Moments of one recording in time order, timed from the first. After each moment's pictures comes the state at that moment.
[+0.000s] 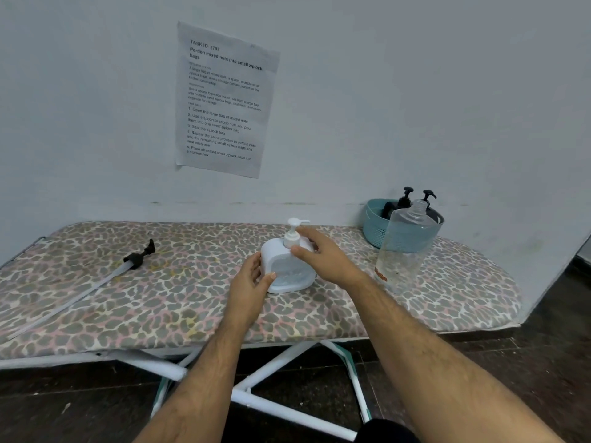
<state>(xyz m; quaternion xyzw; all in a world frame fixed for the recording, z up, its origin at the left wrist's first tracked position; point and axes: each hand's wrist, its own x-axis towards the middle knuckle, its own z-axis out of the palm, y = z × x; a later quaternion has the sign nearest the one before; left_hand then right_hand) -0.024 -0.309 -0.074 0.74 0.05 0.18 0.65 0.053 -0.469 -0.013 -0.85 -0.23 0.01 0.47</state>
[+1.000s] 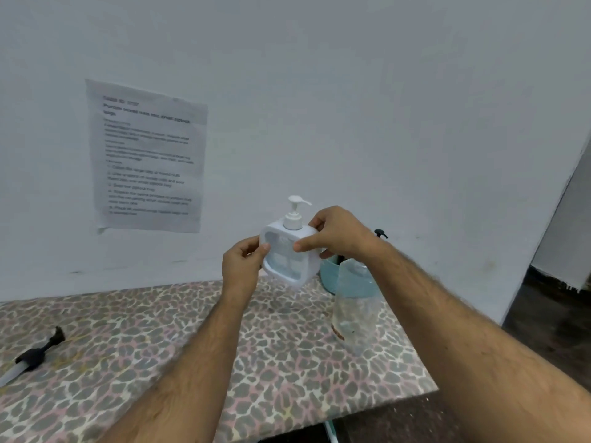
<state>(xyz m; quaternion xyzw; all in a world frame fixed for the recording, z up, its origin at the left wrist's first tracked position) 0.111 -0.386 0.039 0.66 0.01 0.24 0.71 0.114 -0.571 0.139 -0.90 -0.16 -0.04 0.39</state>
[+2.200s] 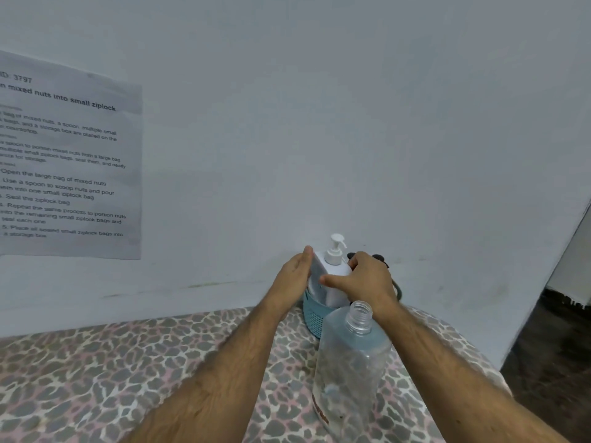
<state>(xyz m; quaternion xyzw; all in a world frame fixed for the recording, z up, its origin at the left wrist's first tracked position) 0.255 -0.499 0.025 0.75 -0.08 0.00 0.66 0.238 -0.648 0.050 -0.93 0.02 -0.17 0.32</state>
